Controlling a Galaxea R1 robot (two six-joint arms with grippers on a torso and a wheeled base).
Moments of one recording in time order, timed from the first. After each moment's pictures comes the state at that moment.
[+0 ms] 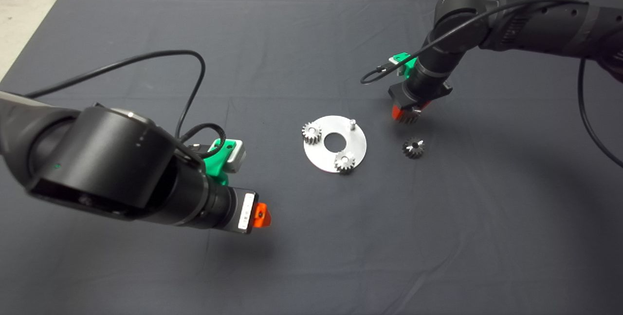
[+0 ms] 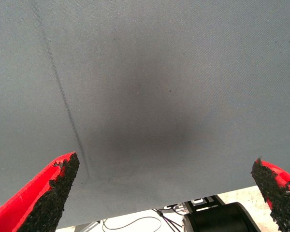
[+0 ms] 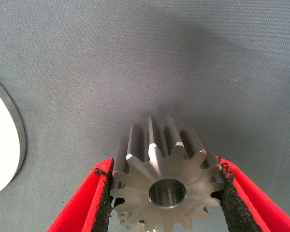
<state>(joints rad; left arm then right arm) -0.41 2.40 -0.50 0.42 1.53 -1.74 0.42 2.63 -1.43 -0.27 -1.52 0.92</state>
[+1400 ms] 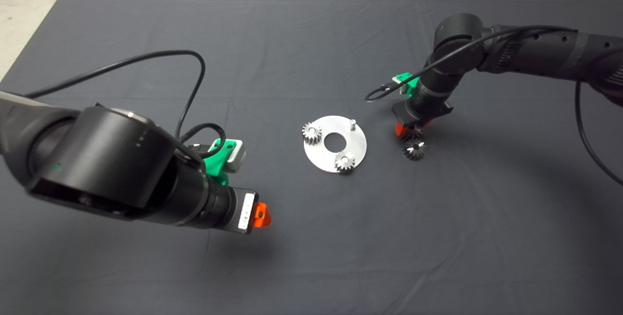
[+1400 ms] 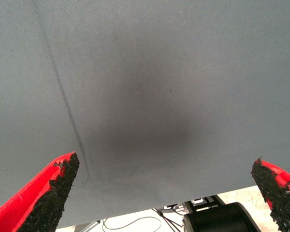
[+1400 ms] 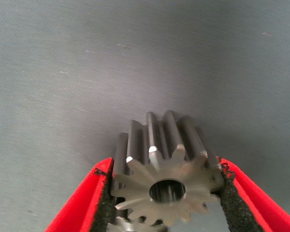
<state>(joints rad) -0.41 2.40 -0.50 0.42 1.53 -1.74 0.34 2.59 -1.43 -0.29 -1.52 0.92</state>
